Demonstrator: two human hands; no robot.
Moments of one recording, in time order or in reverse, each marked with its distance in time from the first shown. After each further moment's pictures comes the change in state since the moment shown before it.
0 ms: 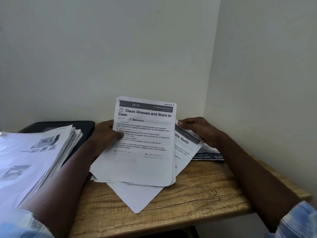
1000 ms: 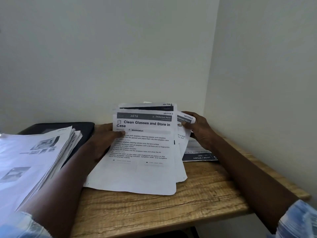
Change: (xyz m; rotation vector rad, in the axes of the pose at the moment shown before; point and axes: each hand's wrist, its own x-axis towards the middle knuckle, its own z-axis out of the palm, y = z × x) left_hand -0.007 -0.001 0.004 -0.189 -0.072 -0.058; right_hand 0.011 0.014 0.009 0.189 0.191 -0.125
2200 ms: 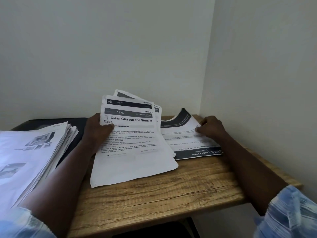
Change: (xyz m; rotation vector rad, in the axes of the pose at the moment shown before) left_hand 0.001 -0.001 -0.007 0.290 0.356 0.154; right_hand 0.004 0.010 -0.058 -0.971 0.264 0.207
